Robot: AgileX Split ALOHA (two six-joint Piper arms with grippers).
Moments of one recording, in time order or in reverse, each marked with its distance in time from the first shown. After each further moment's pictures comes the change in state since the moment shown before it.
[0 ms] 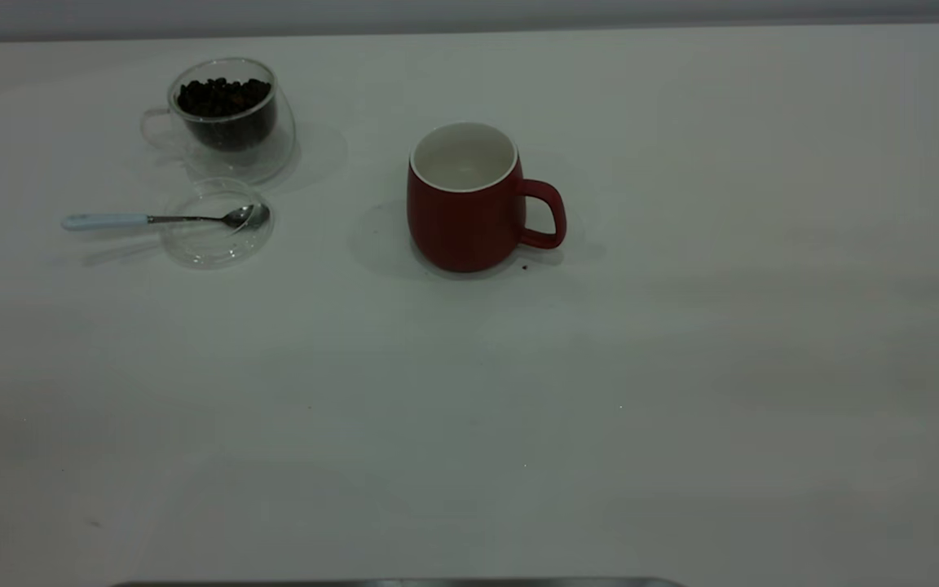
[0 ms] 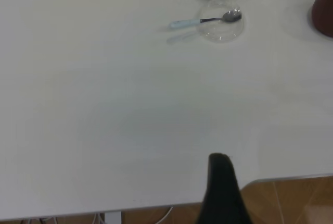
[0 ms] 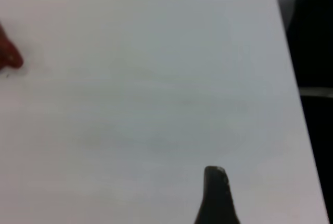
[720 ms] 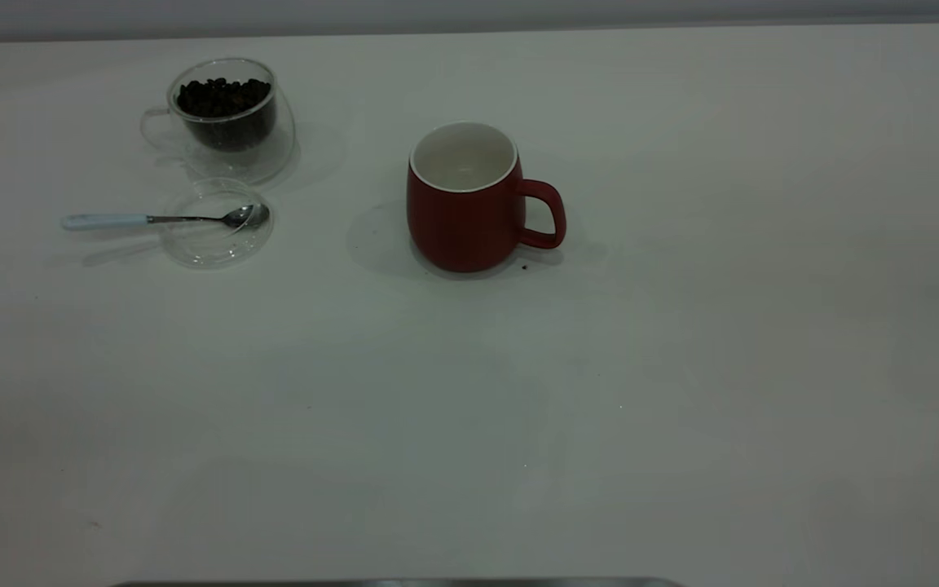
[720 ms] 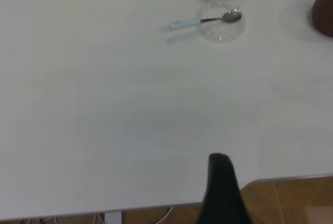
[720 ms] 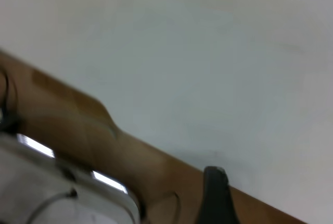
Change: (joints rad) left arm 0.000 0.000 0.000 0.000 0.000 0.000; right arm 0.456 0.589 -0.223 -0.017 0.045 0.063
